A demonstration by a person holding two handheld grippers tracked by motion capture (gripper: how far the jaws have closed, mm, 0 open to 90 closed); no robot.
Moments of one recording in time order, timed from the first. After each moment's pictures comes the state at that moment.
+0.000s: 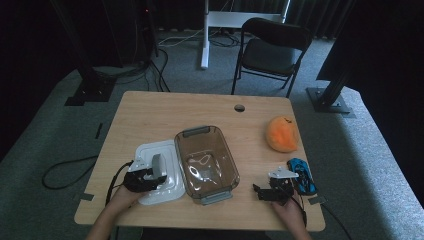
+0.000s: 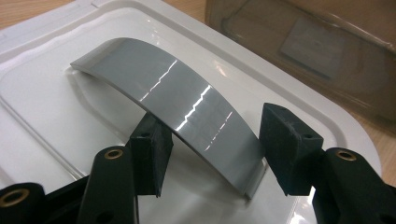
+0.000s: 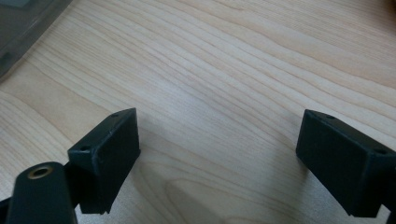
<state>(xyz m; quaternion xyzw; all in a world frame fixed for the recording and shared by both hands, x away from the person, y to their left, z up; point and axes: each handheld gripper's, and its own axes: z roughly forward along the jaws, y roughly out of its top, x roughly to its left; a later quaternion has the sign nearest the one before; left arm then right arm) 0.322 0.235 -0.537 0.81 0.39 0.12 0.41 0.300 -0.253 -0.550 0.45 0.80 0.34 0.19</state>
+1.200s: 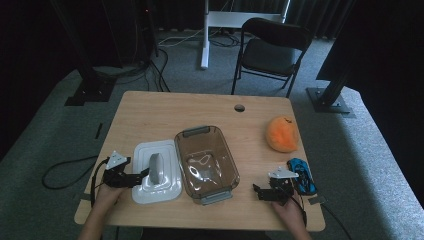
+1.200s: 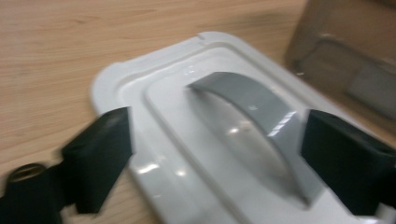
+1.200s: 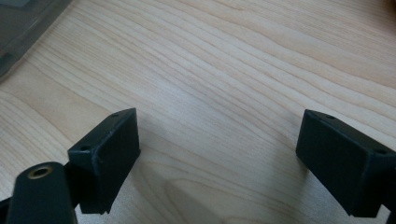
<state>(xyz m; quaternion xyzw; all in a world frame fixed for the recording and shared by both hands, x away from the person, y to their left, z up) 0.318 0.286 -0.517 0.75 0.47 0.21 0.42 0.300 -0.253 -0.550 0.45 0.80 0.34 0.19</state>
